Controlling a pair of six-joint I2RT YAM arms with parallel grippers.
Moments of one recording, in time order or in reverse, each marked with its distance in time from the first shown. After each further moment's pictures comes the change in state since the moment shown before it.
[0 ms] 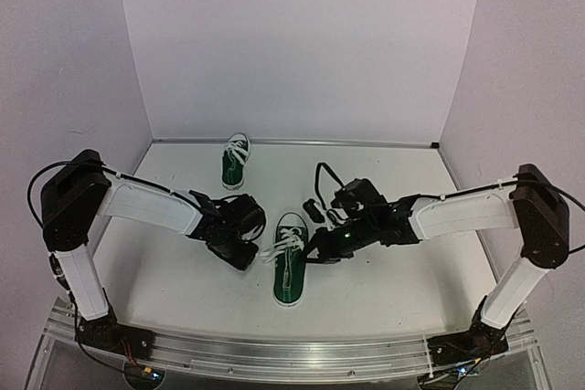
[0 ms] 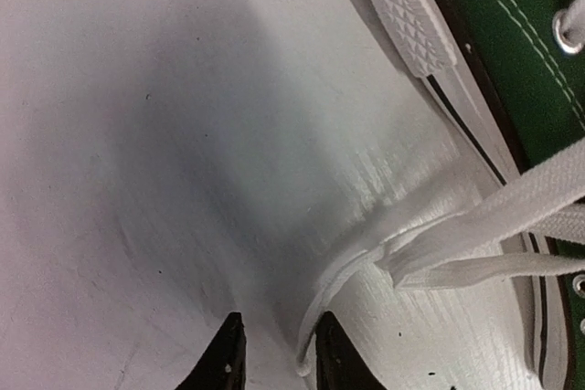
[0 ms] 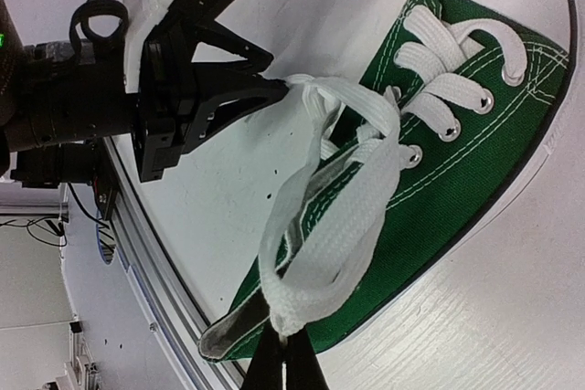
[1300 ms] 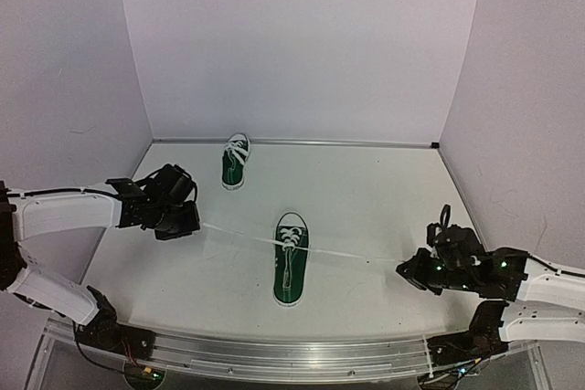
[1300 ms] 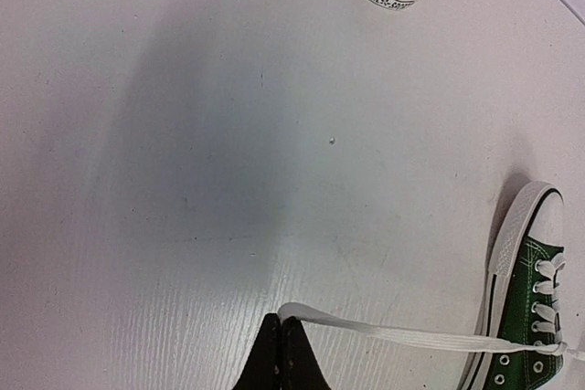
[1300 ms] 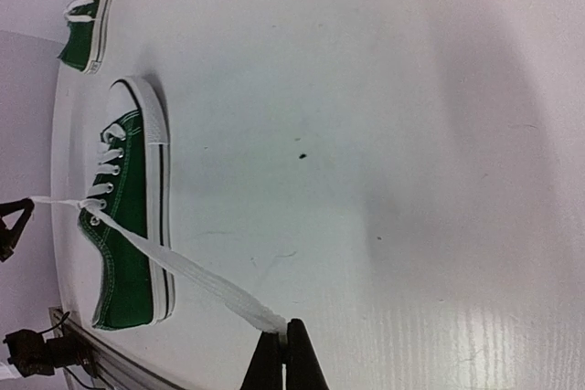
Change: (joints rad) left arm 0.257 -0.504 -0.234 -0.057 -0.114 -0.503; right arm -0.019 -0.968 -0.591 -0.361 0.619 0.568
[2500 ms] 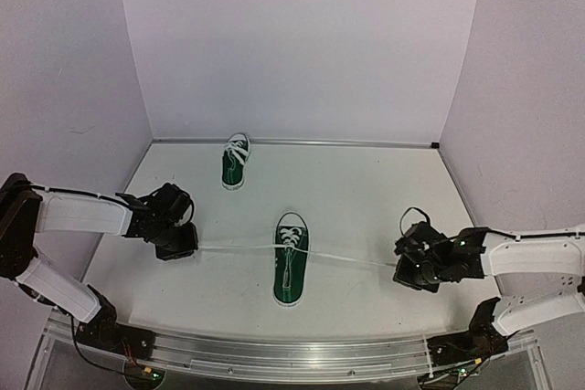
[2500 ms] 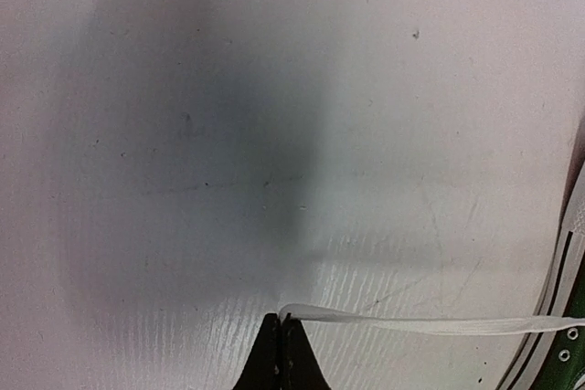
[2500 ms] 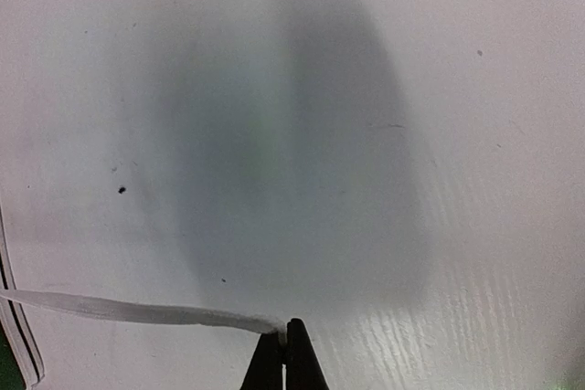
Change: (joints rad) left arm 0.092 0.099 -0.141 0.124 0.216 0.050; right arm -0.006 0.433 0.154 -0.122 0.139 0.005
